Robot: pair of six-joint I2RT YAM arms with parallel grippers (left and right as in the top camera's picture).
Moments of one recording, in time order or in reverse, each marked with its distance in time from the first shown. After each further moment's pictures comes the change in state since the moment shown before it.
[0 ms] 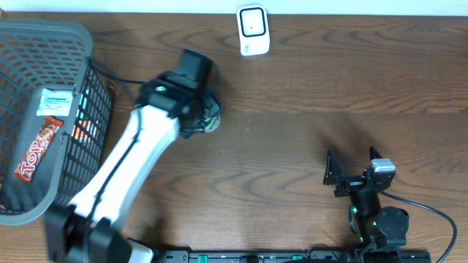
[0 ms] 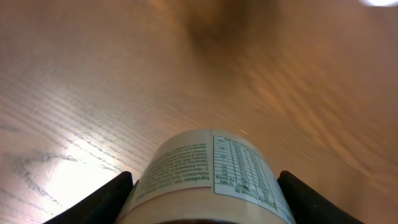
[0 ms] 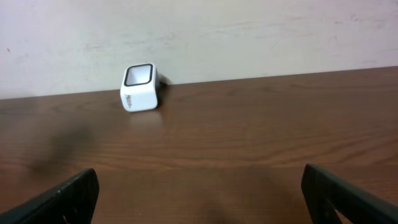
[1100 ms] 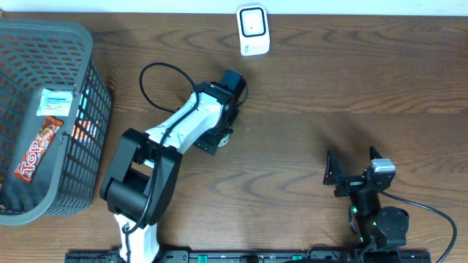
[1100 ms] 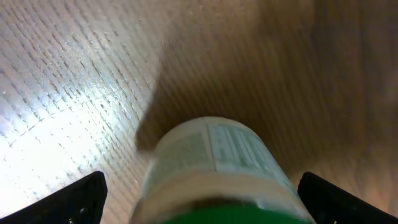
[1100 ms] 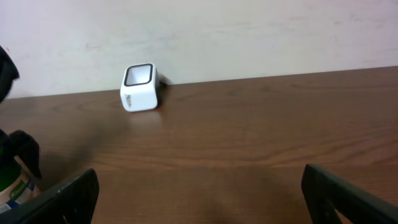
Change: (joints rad) left arm -0.084 0.362 -0.004 0.115 -0.067 -0.478; right arm 0.000 0.000 0.000 0.000 0.000 0.000
